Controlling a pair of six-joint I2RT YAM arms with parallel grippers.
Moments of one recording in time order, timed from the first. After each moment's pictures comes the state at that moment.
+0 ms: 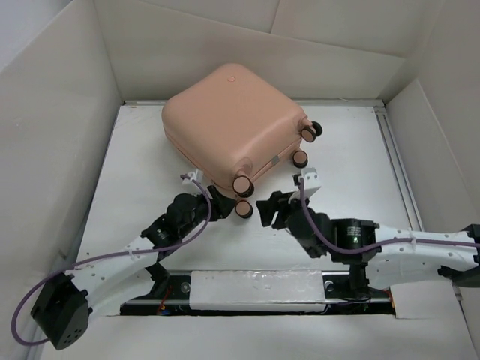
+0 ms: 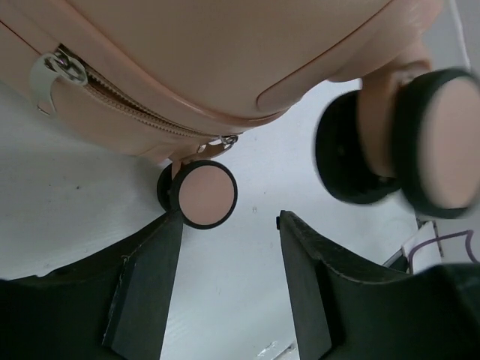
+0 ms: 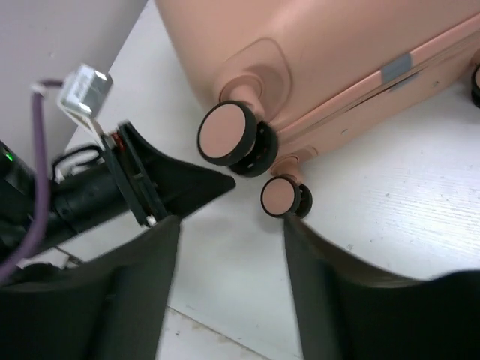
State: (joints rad) left arm -0.73 0.81 0.33 0.15 -0.07 -0.80; right arm 1.45 1.02 0.97 -0.35 0.93 0.75
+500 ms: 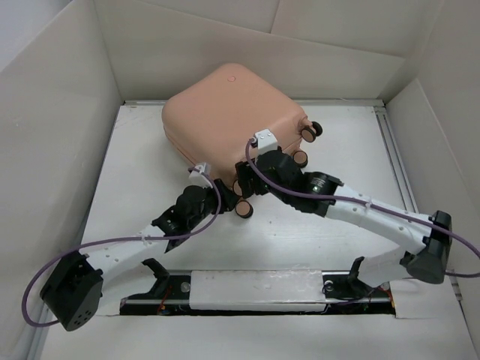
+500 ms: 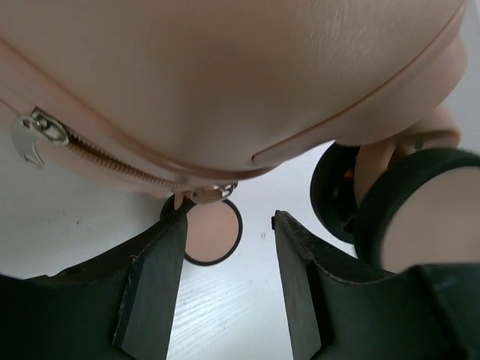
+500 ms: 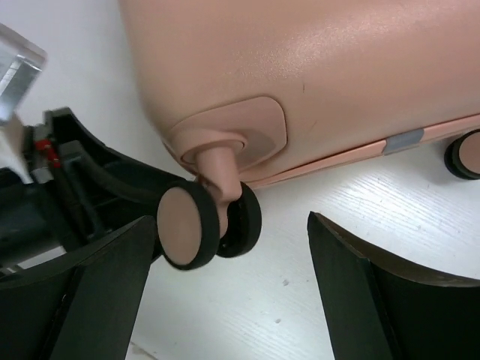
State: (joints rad) left arm -0.73 1.01 0.40 0.24 -0.11 -0.76; right arm 1.05 1.37 1.30 -0.48 0.45 0.36
